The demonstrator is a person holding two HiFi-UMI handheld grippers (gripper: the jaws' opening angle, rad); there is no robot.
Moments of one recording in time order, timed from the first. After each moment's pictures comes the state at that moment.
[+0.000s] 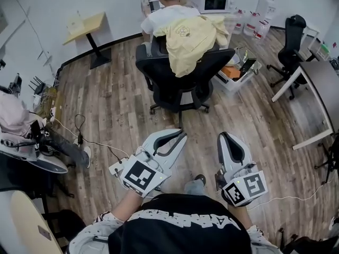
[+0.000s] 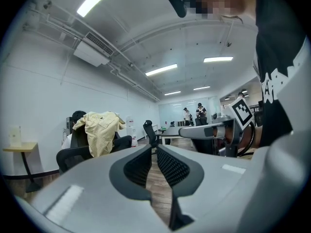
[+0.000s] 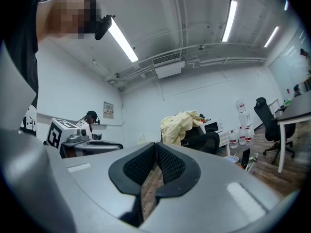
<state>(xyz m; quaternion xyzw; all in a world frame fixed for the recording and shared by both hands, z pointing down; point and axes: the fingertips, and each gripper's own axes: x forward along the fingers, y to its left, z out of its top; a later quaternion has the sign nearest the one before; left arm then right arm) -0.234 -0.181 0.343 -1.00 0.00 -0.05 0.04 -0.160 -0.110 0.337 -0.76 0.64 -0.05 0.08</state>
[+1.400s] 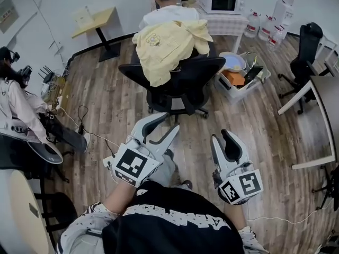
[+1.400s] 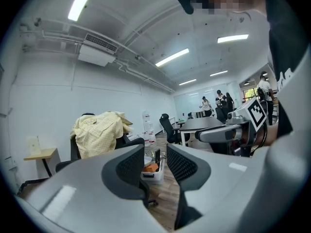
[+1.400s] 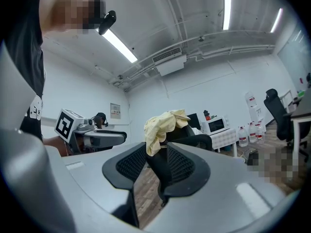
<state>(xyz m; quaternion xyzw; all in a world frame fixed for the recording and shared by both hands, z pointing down) -0.085 -0.200 0.324 -0.99 0.12 -0.08 0.08 0.003 -0.100 0.343 -0.71 0.70 -0.06 0.08</state>
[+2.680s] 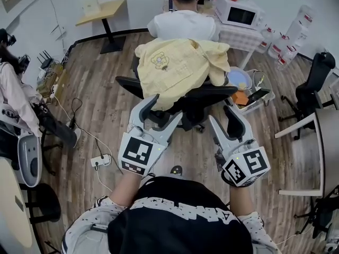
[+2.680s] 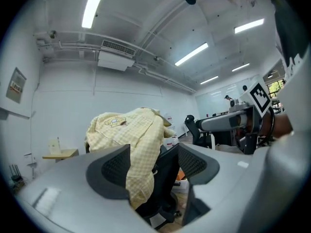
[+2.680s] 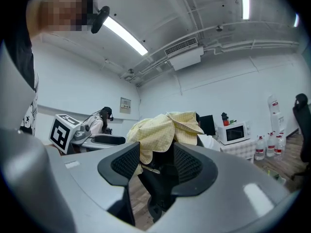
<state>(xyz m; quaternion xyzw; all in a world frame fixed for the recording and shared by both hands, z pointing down) -0.020 -0.360 0.313 -0.96 0.25 -0.05 0.08 0.082 -0.283 0.302 -0.65 0.76 -0.03 0.03</state>
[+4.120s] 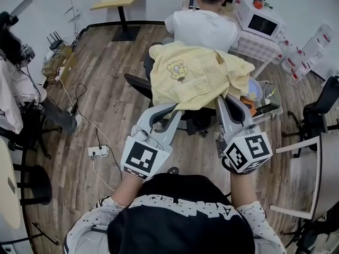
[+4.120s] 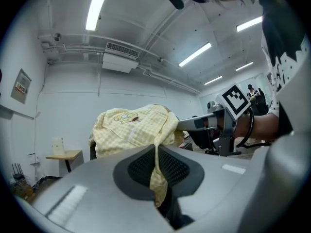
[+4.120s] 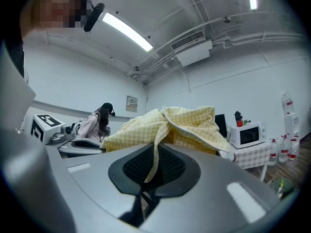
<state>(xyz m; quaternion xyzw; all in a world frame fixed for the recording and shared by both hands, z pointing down) -0.017 -0.395 0.319 -0.96 0.27 -0.04 0.08 0.089 -0.390 0.297 -0.61 0.79 -0.02 0.02</state>
